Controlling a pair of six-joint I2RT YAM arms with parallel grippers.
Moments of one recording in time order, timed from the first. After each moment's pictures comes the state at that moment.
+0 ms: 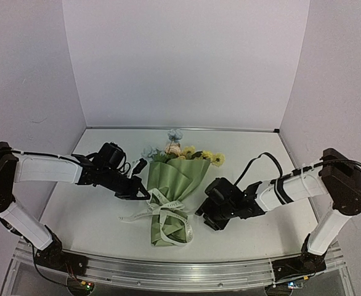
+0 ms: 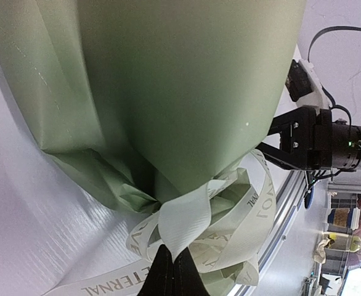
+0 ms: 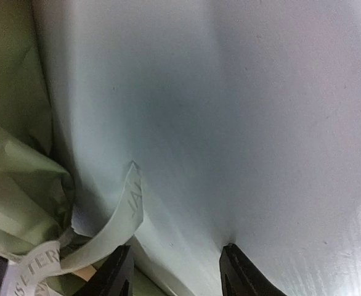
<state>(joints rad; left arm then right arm) -0.68 1.50 0.82 -0.20 0.54 -0.47 1.02 1.71 0.82 -0.08 0.05 1.58</state>
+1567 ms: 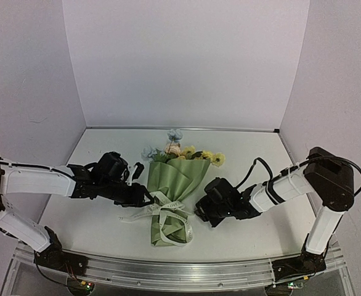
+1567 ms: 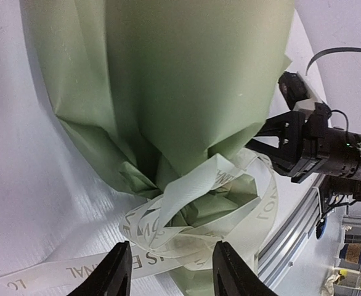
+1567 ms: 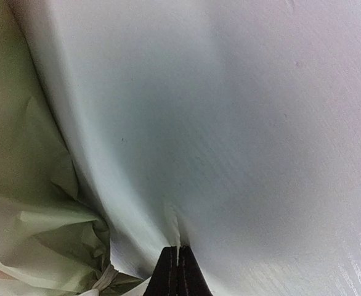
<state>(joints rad) -0.83 1.37 0.73 -0.15 0.27 -0.66 0.98 1.82 0.80 0.16 0.05 1.75</state>
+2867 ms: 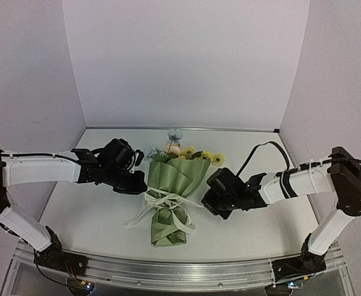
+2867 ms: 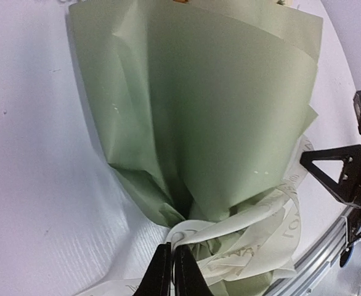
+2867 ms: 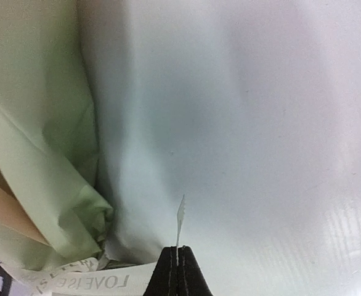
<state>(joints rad) -0.84 1.45 0.94 -0.39 0.08 -0.63 0.98 1.67 0.88 -0.15 0.18 1.50</state>
